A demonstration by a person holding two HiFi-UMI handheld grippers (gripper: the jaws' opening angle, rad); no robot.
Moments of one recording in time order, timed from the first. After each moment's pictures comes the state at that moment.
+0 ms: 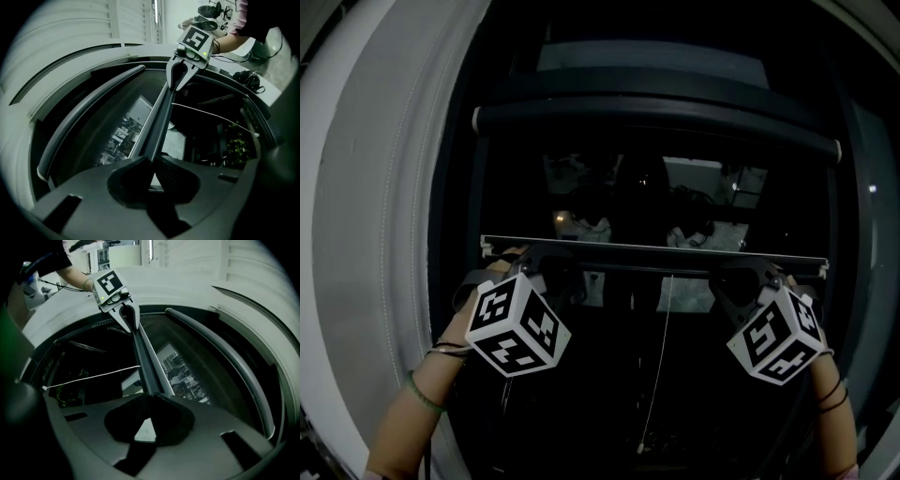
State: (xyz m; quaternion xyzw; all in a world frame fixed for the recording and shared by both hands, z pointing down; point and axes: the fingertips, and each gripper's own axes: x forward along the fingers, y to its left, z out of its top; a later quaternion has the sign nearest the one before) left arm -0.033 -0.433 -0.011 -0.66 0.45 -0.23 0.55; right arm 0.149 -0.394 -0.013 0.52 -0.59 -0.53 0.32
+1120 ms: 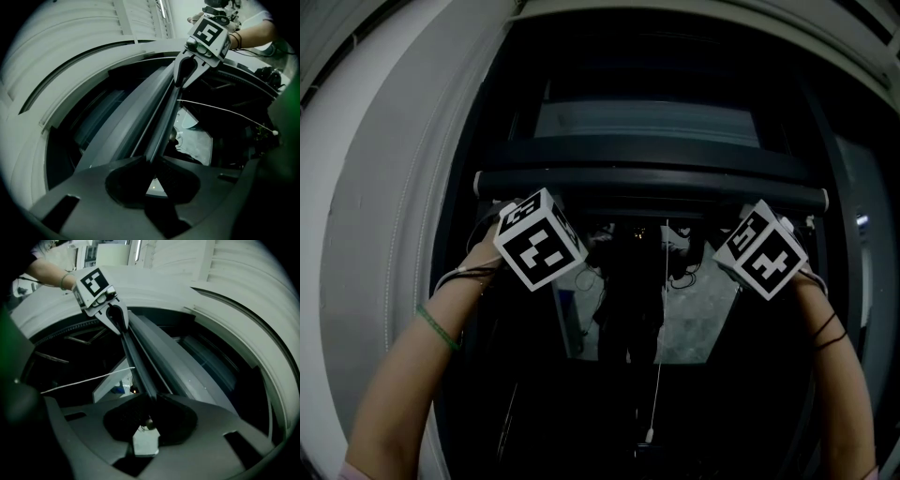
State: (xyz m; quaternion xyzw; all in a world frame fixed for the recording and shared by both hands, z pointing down) left arm -0.035 -0.429 -0.204 -0.62 0.52 -0.19 0.56; right arm 0.144 -0.394 -0.204 0.58 -0.57 -0.53 0.23
